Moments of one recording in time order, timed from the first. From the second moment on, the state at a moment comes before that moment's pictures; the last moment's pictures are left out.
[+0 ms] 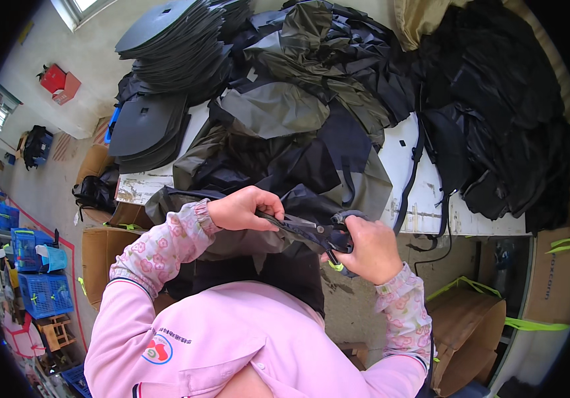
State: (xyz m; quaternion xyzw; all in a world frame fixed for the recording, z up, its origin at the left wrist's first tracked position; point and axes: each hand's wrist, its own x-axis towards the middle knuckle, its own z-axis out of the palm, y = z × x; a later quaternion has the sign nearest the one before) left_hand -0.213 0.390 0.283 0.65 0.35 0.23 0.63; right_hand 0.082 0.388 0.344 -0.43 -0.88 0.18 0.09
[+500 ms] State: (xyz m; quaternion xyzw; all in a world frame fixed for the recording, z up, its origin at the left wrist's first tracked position) left_hand -0.201 0.382 0.289 0.61 0.38 0.27 0.64; right_hand 0.084 0.390 0.356 -0.39 -0.91 0.09 0.09
